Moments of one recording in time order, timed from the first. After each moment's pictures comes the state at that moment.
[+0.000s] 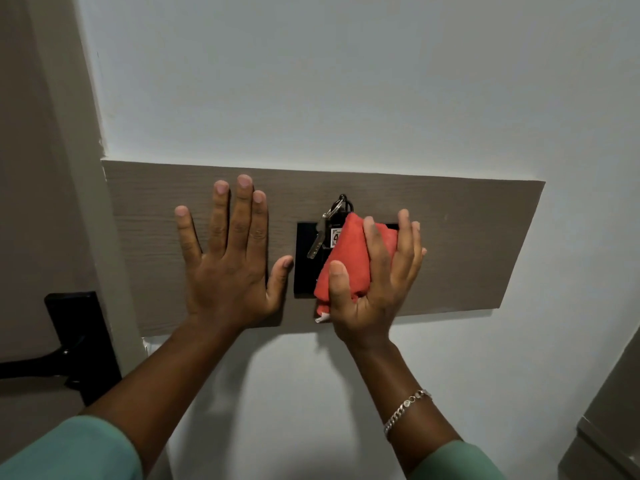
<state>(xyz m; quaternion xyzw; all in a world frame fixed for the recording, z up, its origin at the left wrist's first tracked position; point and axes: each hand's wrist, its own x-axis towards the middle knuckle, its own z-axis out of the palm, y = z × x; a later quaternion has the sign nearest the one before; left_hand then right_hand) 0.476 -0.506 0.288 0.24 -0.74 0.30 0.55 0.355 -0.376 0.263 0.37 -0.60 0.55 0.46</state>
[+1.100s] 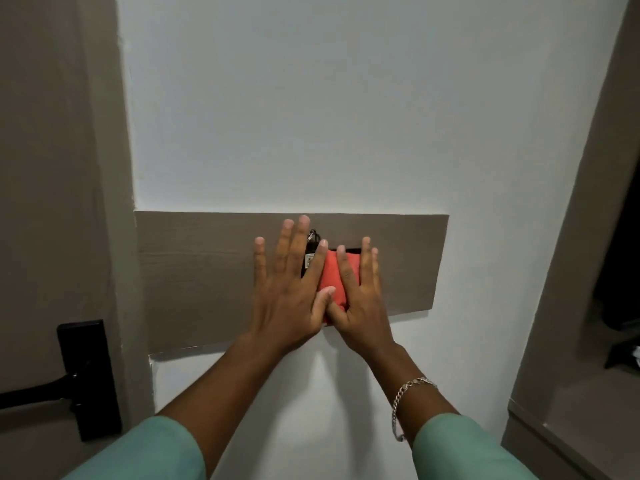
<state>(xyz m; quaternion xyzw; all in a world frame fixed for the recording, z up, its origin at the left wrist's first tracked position) 0.481 -0.415 0.313 0.09 -0.84 0.17 0.50 0.357 -0.308 0.279 0.45 -0.74 0.39 0.31</state>
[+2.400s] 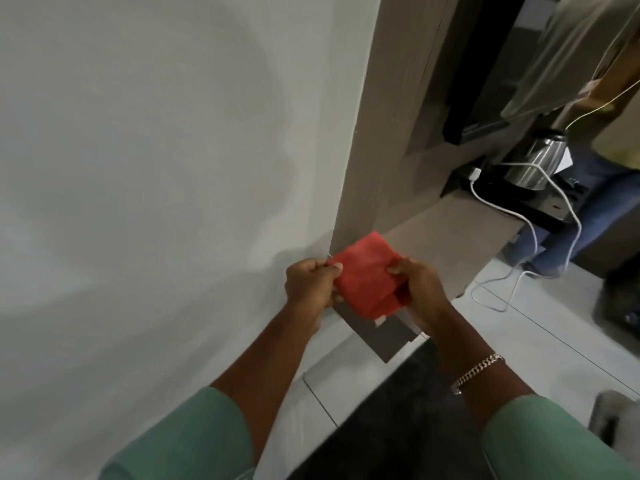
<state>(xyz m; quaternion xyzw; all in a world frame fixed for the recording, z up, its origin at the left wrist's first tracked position) 0.064 -0.022 0.027 0.27 -0.59 -0.76 0.01 0.016 0.144 0.021 -0.09 -0.67 0.73 -0.08</state>
